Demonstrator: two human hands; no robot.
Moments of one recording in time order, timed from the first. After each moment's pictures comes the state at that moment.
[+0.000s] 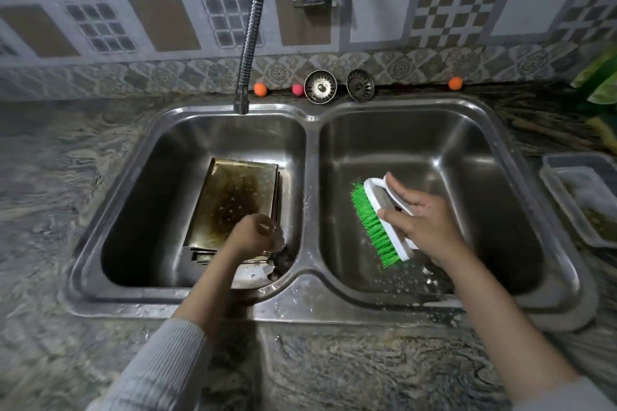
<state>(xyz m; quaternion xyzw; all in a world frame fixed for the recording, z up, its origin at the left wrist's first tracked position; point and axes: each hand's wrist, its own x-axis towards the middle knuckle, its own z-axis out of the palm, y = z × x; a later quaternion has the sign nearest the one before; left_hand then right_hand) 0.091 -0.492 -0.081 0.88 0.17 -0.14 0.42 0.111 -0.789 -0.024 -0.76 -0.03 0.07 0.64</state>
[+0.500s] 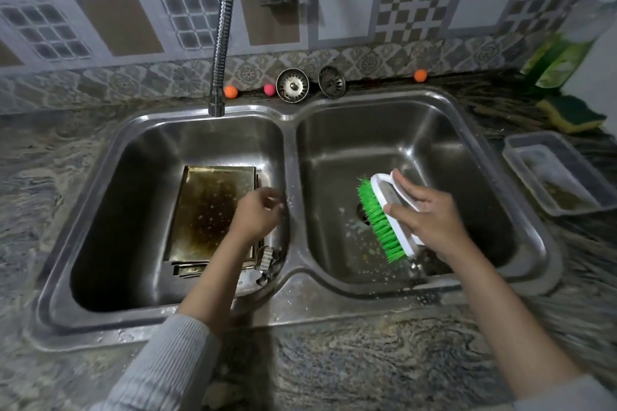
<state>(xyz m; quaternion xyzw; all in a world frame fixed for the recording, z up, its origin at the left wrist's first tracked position) 0.121 -0.521 -0.058 0.91 0.09 -0.06 0.41 0.091 -0.806 -0.020 -0.77 0.02 0.01 0.64</state>
